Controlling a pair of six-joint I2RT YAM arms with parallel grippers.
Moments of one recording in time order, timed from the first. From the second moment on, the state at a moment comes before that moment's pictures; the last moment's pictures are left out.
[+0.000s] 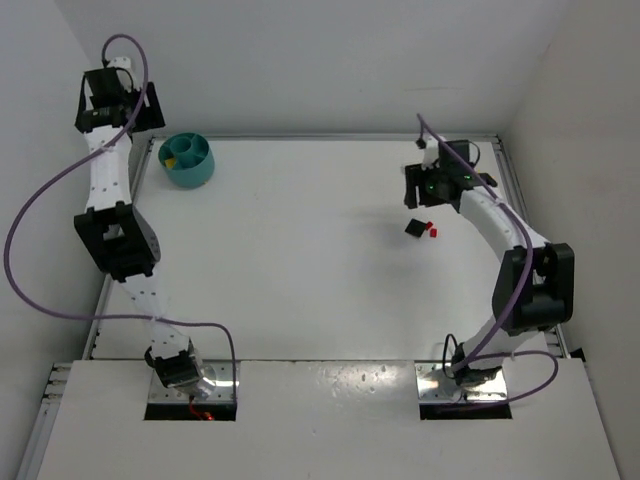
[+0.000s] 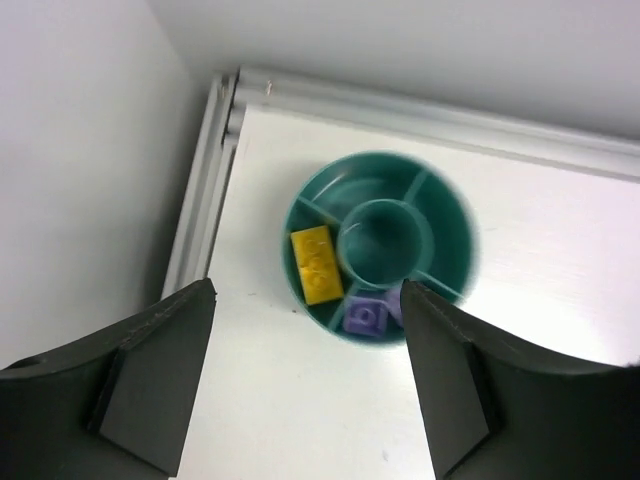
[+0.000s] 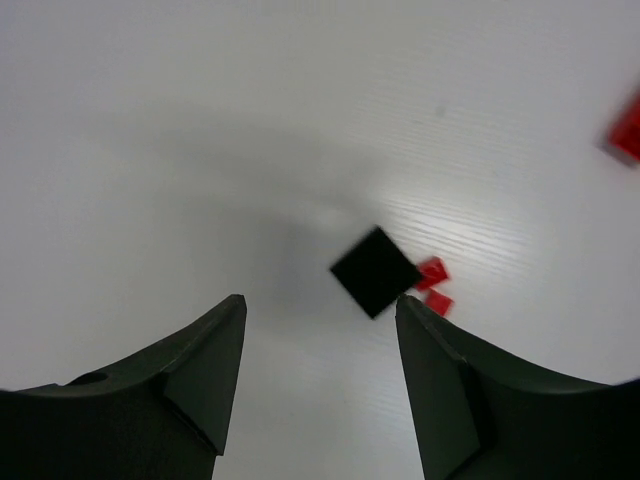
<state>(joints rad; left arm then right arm) 0.30 2.19 2.26 -0.61 0.06 0.02 0.14 1.64 1.22 -0.40 -0.13 -0.07</state>
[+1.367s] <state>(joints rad) -0.04 1.39 1.39 -0.40 0.06 0.02 -0.31 2.41 1.96 -0.55 -0.01 0.09</state>
